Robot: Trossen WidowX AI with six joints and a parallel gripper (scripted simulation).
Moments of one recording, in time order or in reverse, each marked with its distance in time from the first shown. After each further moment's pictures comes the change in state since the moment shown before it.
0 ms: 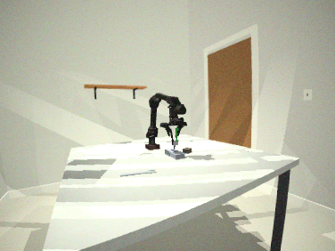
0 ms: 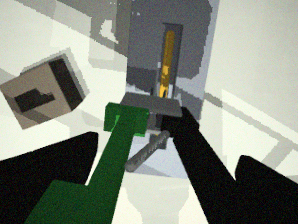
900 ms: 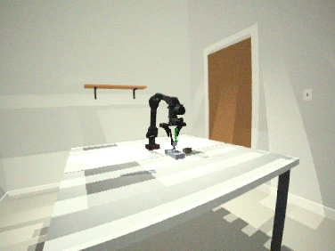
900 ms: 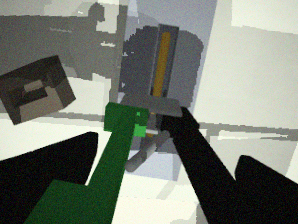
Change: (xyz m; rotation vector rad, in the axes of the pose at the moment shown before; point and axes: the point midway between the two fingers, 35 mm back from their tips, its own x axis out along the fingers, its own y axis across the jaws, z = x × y) arm 0.002 -0.006 0.001 -0.046 -0.005 0.000
